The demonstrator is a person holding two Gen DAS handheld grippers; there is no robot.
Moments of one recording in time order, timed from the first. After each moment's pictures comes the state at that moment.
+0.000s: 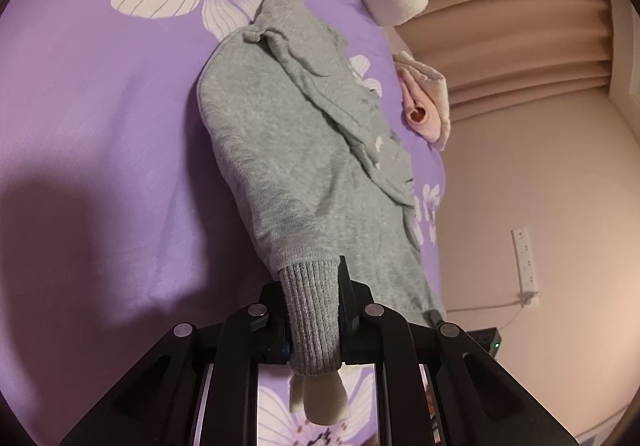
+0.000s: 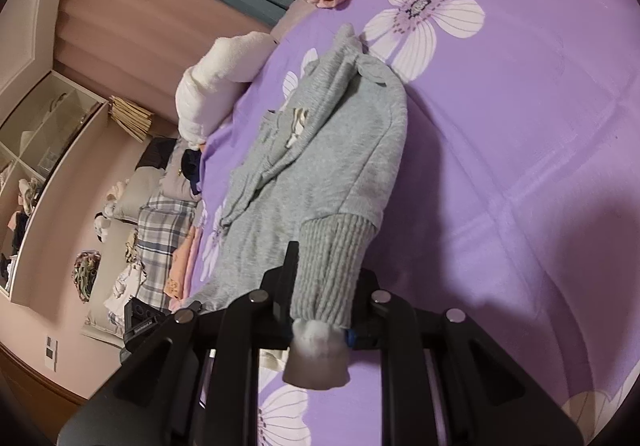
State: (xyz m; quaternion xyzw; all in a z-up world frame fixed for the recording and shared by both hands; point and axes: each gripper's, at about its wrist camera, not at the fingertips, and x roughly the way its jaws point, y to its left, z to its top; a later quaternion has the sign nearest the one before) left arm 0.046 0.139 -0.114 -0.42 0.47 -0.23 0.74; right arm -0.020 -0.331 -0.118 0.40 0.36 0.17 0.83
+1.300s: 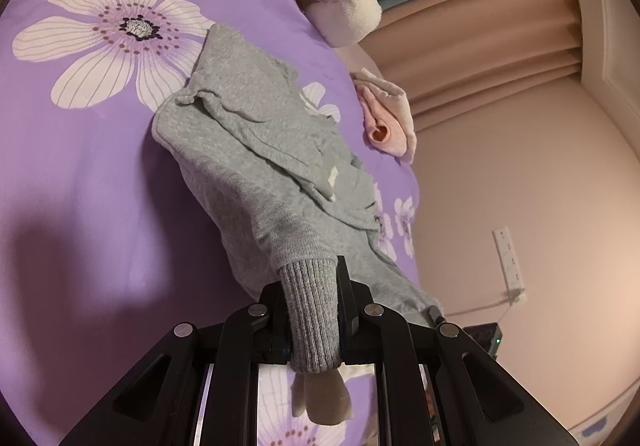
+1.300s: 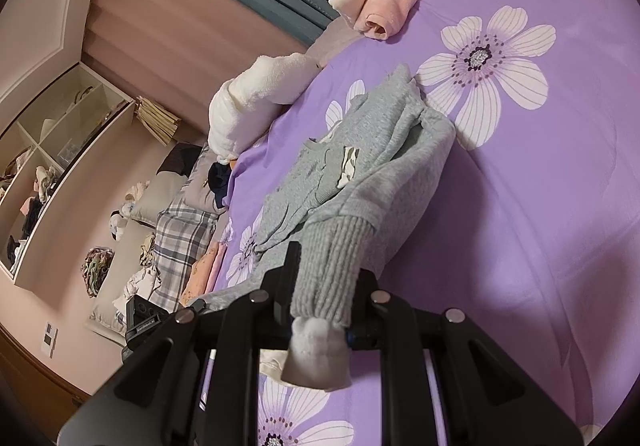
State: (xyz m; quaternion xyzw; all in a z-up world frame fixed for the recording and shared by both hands) left arm 0.069 0.140 -0.072 -0.41 0.43 -0.27 0.76; right arm 0.005 -0.322 -0.072 0.38 0.32 0.19 0.85
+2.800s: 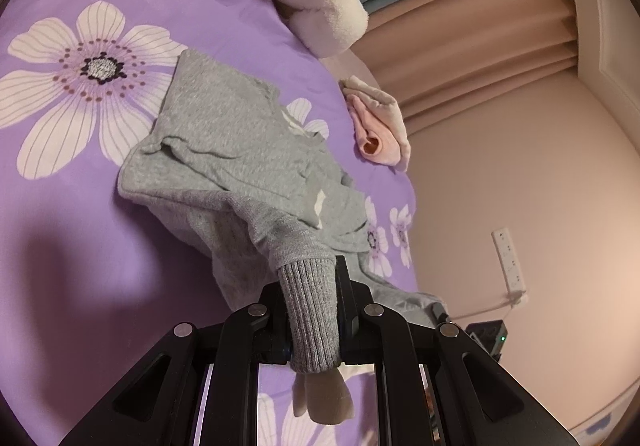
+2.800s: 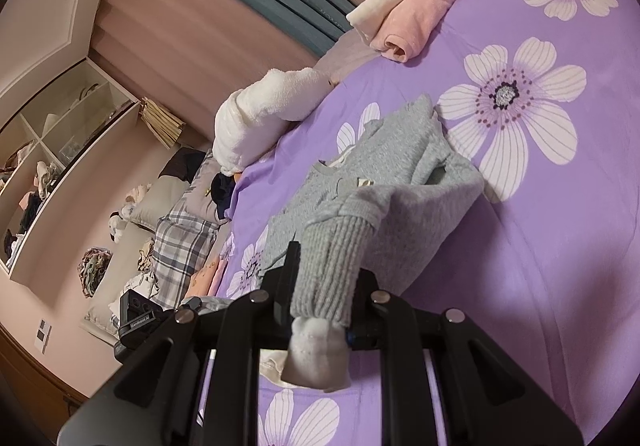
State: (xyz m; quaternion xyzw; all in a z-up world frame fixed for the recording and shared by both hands) left arm 0.103 0.132 -0.048 -0.39 0.42 -0.27 0.77; right arm 0.041 -0.321 -0.047 0.36 0.30 0.20 0.86
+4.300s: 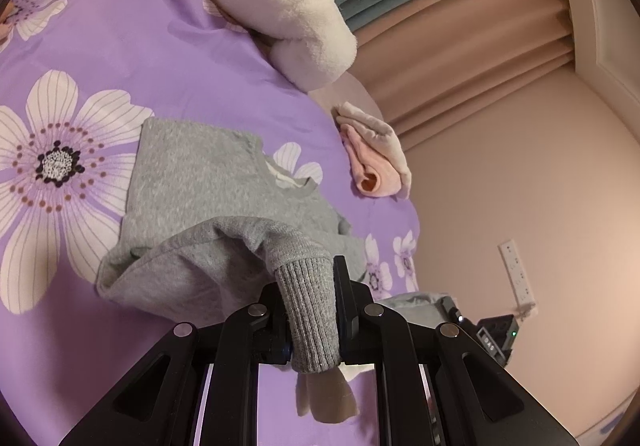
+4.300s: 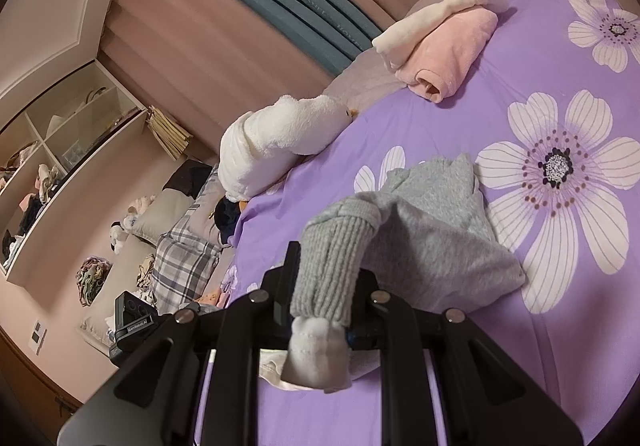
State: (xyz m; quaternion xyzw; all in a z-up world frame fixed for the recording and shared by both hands) left arm 0.181 0.130 -0.019 -0.37 0.40 -0.27 0.79; right arm 0.121 -0.316 -0.016 0.35 0.27 0.21 0.87
